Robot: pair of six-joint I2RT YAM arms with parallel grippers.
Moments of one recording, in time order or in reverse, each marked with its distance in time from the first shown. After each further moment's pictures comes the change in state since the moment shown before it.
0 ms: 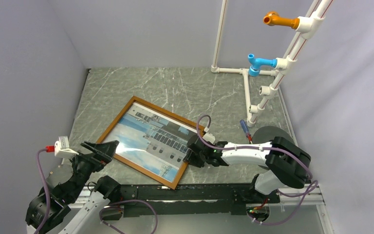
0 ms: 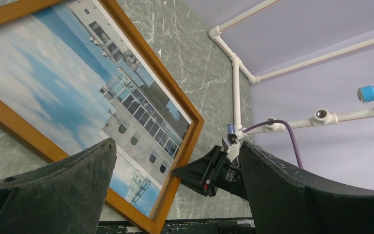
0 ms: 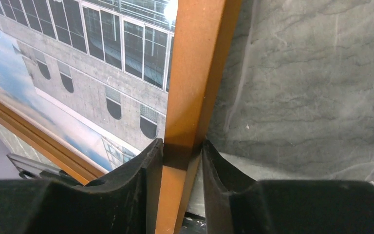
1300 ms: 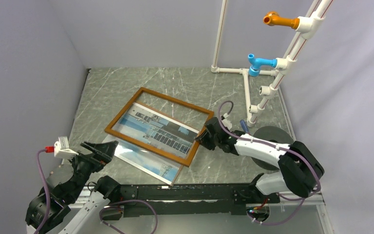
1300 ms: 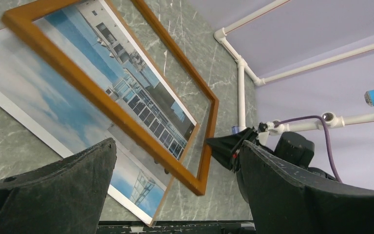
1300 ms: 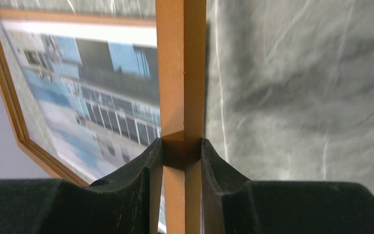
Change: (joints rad) left arm 0.000 0.000 0.000 -0.013 -0.019 0.000; right arm -0.267 -0.144 -0.021 -0.003 -0.004 -0.030
